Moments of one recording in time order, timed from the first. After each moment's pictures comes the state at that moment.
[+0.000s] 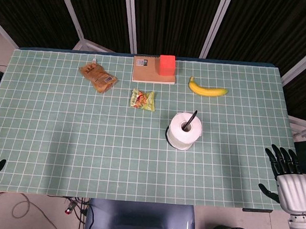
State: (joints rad) left arm -0.01 -1.06 -0.05 -1.71 1.50 1.58 0.11; right arm 0.06 -1.17 0.04 -1.49 -1.67 1.61 -0.01
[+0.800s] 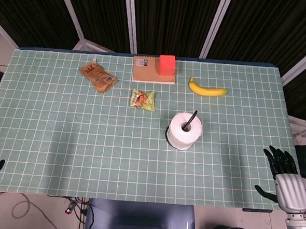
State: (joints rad) left arm 0.01 -1.05 -0.05 -1.72 1.52 1.61 0.10; right arm 0.07 -1.17 0.03 -1.52 -1.62 1.55 0.08
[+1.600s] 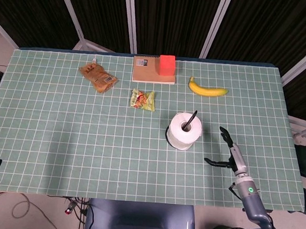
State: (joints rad) left arm 0.01 -1.04 -0.05 -1.72 1.50 1.61 0.08; right arm 0.38 -1.44 0.20 -1.50 -1.25 1.02 0.76
